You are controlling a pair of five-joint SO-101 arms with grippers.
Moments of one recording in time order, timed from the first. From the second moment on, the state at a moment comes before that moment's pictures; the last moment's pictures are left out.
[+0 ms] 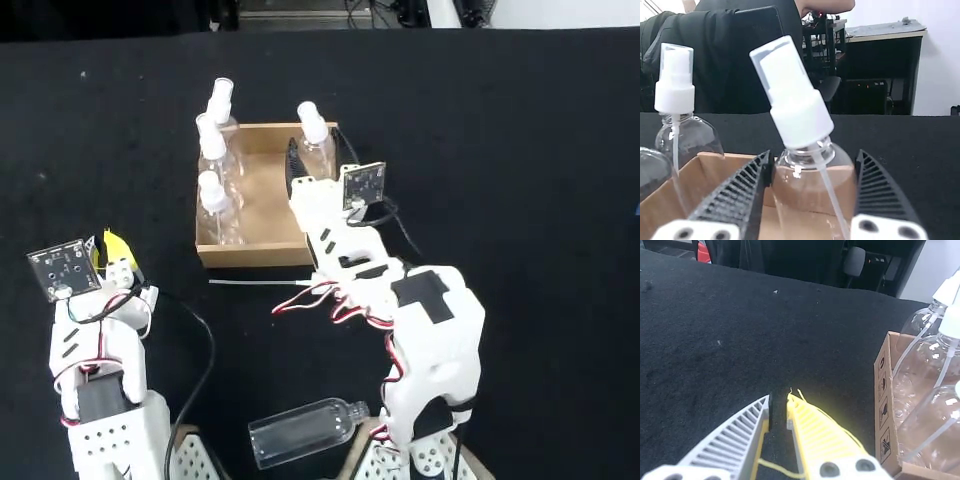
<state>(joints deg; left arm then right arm) -20.8 -104.0 96.0 34.2 1.6 -18.5 24.7 51.1 -65.2 -8.1</state>
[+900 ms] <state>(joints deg) -20.8 -104.0 96.0 34.2 1.6 -21.3 20.4 59.7 -72.1 -8.0</state>
